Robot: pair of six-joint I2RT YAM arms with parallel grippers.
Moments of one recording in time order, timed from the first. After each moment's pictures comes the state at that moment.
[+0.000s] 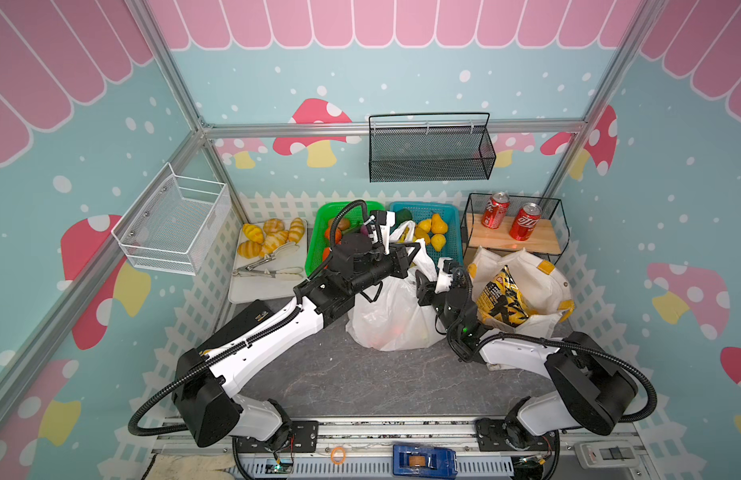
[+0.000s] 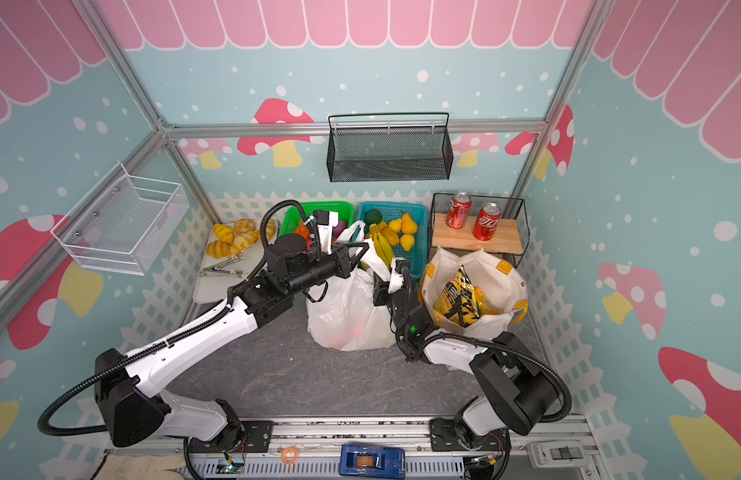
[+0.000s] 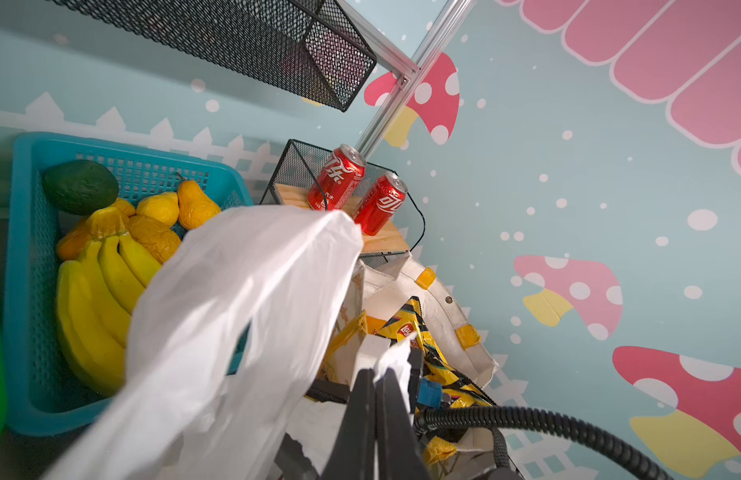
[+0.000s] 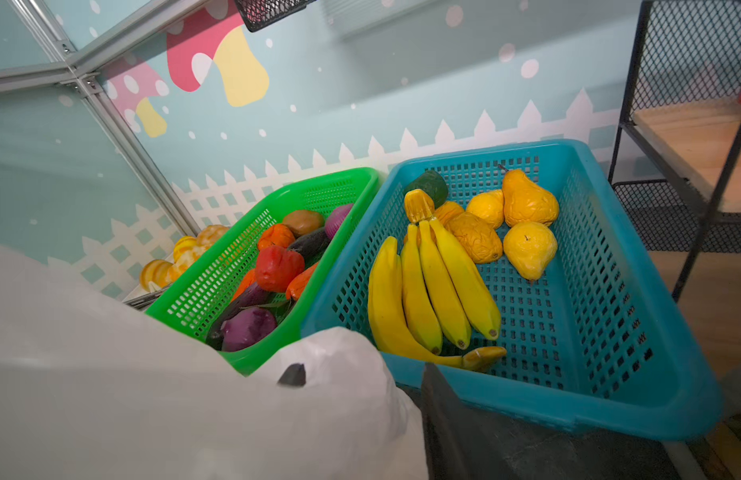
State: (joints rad) left arm -0.73 1.42 1.29 0.04 0.15 -0.61; right arm 0.66 1.45 0.59 0.79 0.33 0.30
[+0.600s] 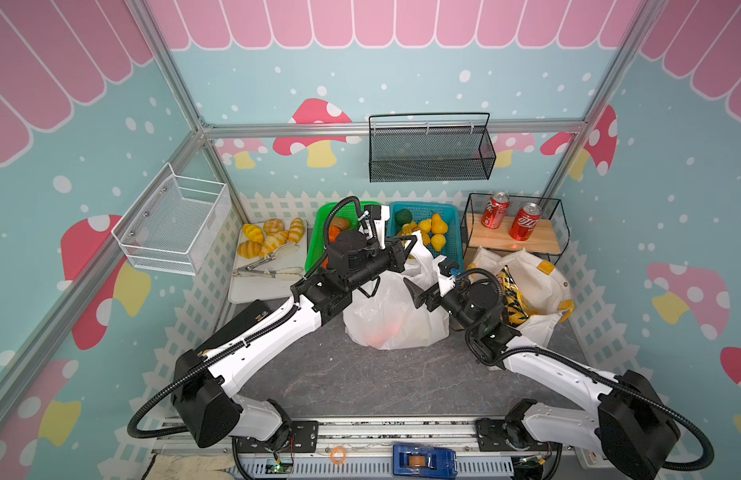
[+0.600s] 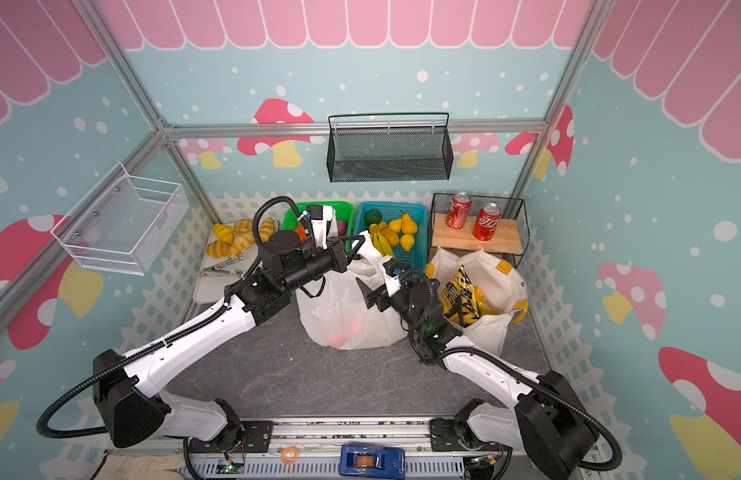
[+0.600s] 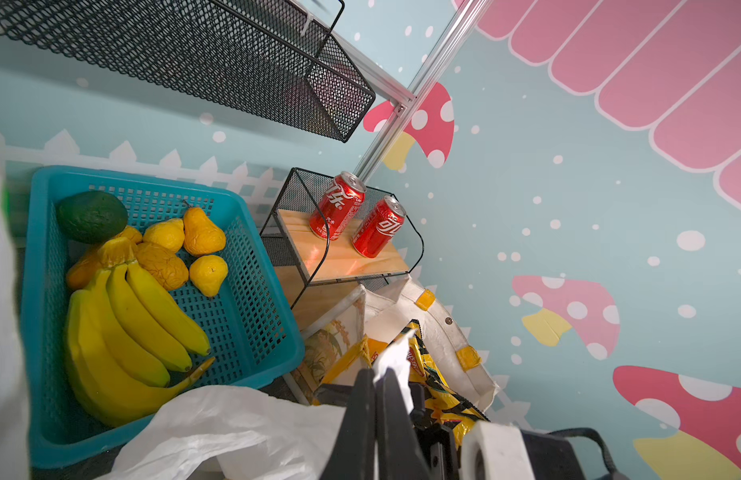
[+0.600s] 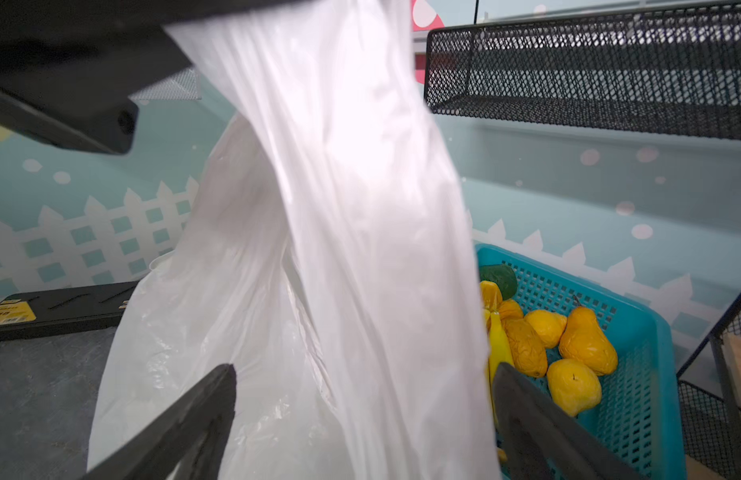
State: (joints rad) left arm -0.71 1.42 1.30 0.07 0.15 -0.61; right arm 0.62 1.17 0.64 0.55 -0.06 -0.07
